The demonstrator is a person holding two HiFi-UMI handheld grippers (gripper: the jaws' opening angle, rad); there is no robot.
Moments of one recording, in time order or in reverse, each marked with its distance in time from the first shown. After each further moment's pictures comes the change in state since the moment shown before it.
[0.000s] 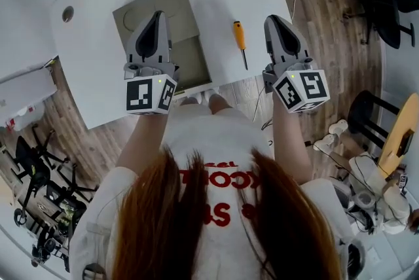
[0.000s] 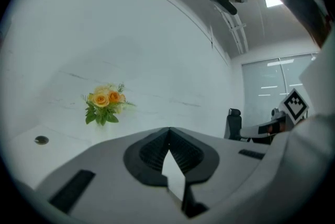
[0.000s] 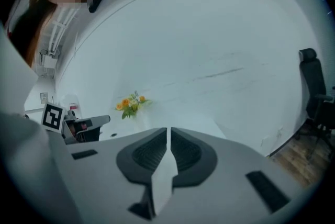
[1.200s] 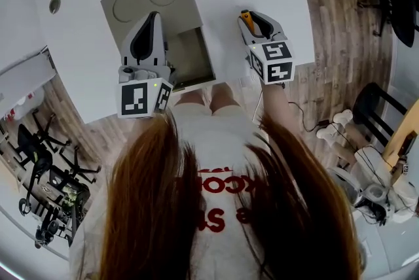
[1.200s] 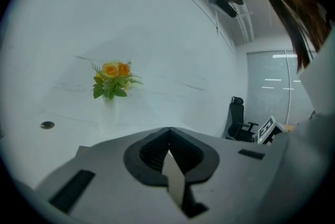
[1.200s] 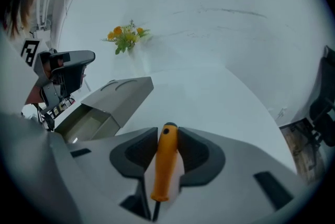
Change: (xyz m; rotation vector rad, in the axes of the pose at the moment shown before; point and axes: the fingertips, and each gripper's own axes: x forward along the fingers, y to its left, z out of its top) left arm -0.019 0.016 -0.042 -0.020 0.135 0.030; right arm 0.056 0.009 -0.176 -0.106 0.516 0.032
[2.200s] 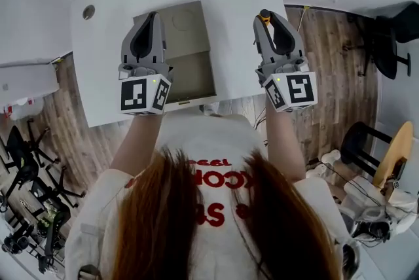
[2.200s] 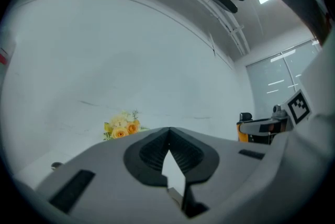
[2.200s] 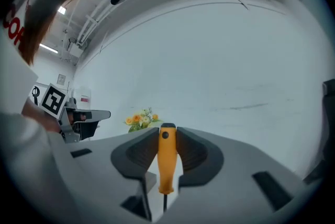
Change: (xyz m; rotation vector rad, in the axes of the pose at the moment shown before) left arm -0.023 0.021 0.105 0.090 -0.271 0.073; right arm -0.142 0.031 0.201 -0.193 -0.711 0.004
